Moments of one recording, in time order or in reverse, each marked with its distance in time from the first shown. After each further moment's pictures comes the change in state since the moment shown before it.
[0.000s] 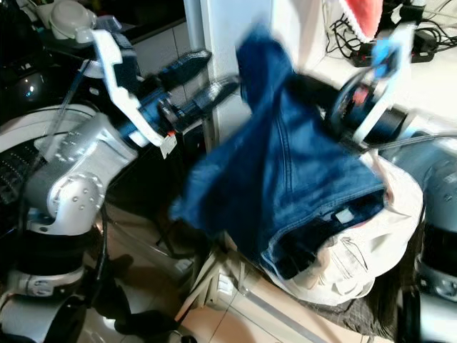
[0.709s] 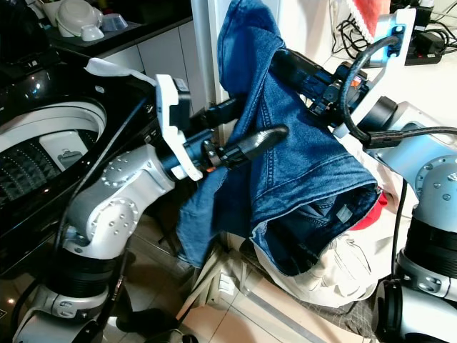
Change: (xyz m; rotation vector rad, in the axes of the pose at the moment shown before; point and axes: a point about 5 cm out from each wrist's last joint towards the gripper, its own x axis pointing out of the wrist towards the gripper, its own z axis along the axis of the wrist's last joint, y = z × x) left arm 0.020 -0.038 -0.036 -0.138 0.037 -0.111; right arm 0.016 0.016 -0.002 0.123 -0.058 0.052
